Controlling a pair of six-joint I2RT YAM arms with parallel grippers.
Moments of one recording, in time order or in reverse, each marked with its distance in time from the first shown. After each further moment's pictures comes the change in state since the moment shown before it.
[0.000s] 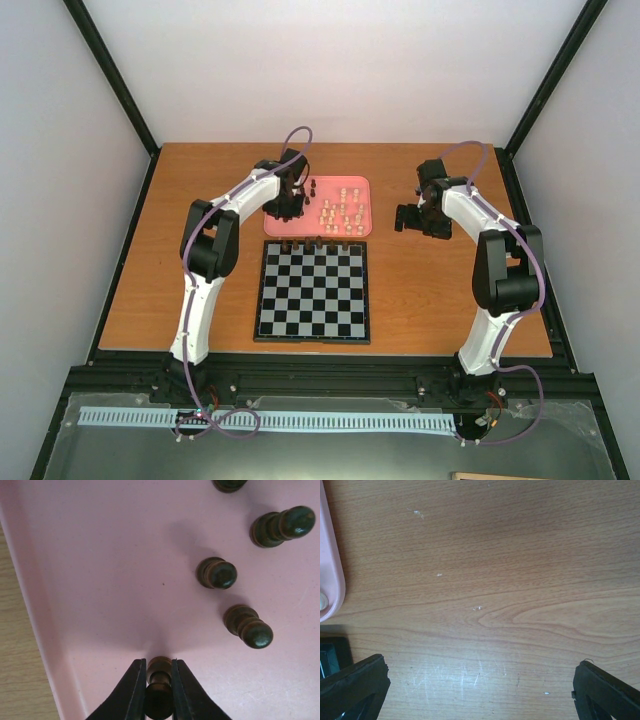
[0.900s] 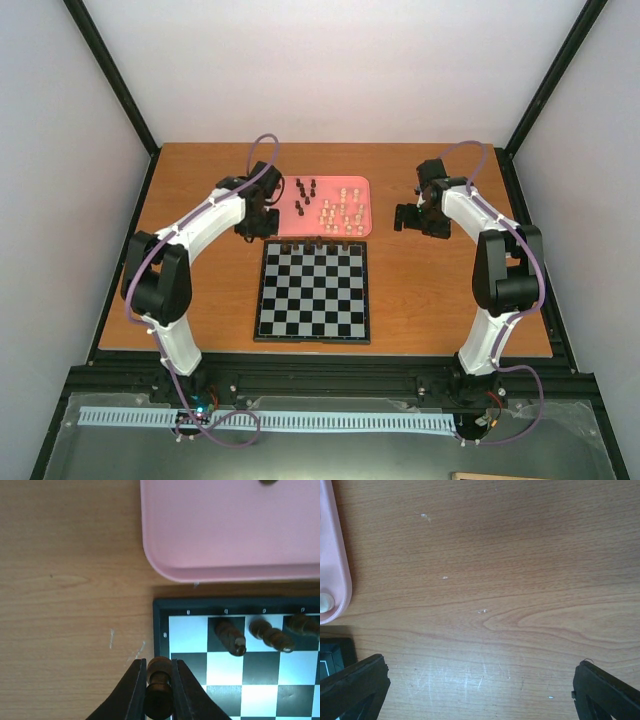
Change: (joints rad) left arm 0.000 -0.523 -0.479 -0.011 -0.019 -0.133; right arm 0.001 0.000 -0.001 0.010 -0.011 -0.006
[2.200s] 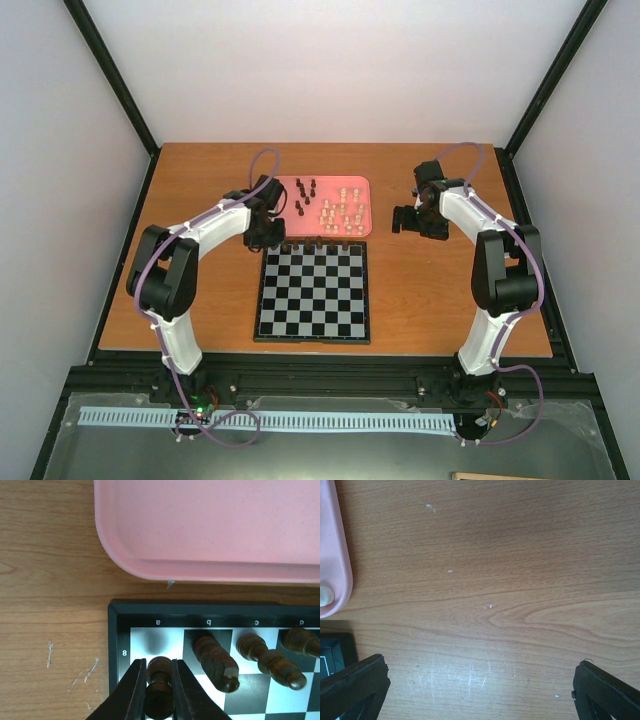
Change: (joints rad) left arm 0.000 0.027 -0.171 0.207 0.132 -0.106; right arm 0.015 0.000 -0.014 0.008 0.001 0.000
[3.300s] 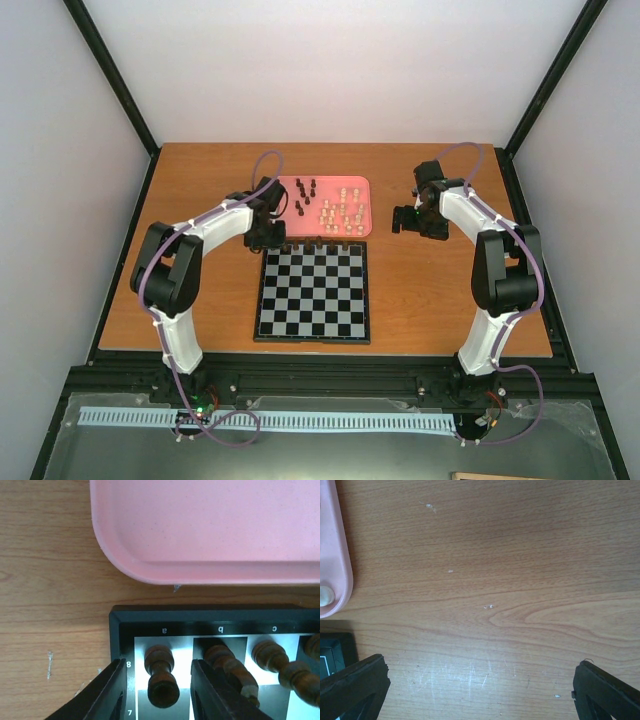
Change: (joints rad) left arm 0.000 0.040 -0.001 0.021 -0.018 0.033; right arm 0.000 0.000 0.000 0.000 -0.001 0.000
